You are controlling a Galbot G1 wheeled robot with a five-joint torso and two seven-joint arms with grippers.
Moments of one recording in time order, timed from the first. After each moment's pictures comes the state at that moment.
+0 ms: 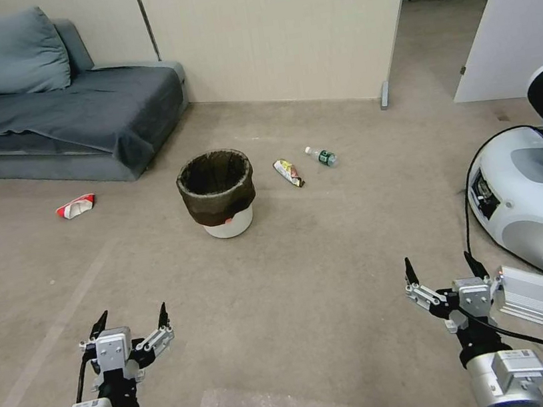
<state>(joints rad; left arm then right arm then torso) 1.94 -1.48 -0.74 -2.36 -0.05 0.17 -0.04 -1.88 1.61 0.62 2.27 -0.08 0.03 0.01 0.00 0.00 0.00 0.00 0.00</state>
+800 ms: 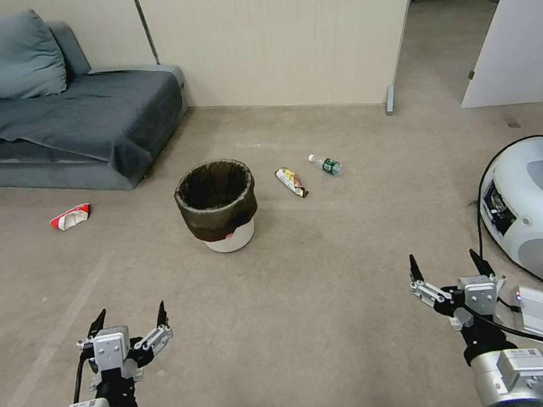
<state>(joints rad) 1.94 -1.48 -0.75 -2.38 -0.06 0.18 -0.04 -1.87 1.61 0.64 2.28 -0.06 0.03 0.02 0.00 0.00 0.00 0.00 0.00</state>
